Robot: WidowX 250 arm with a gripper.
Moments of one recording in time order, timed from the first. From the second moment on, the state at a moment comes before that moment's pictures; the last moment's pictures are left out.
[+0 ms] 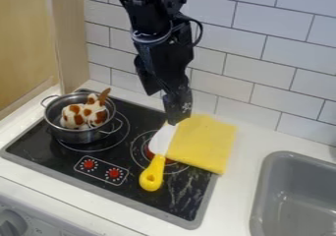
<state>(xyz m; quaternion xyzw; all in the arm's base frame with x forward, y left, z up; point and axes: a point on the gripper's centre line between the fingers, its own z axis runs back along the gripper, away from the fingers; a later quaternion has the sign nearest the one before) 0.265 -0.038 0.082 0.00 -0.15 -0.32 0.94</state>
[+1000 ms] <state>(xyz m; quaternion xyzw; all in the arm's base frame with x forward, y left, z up) 0.241 -0.042 0.060 -0.01 -0.11 -0.11 0.99</state>
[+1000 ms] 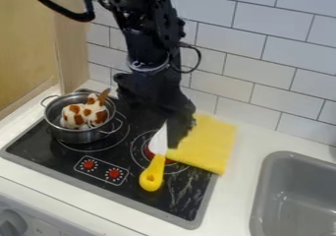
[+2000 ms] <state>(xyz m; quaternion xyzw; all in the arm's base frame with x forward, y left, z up) 0.225 -0.052 0.004 -0.02 -0.06 -0.08 0.99</state>
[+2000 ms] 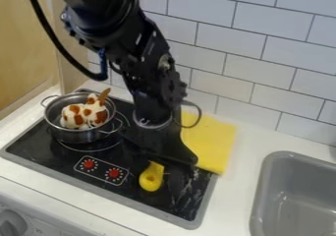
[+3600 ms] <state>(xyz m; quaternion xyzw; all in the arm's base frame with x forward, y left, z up) 0.223 -0.045 0.042 -0.03 -0.12 -0.07 0.99</state>
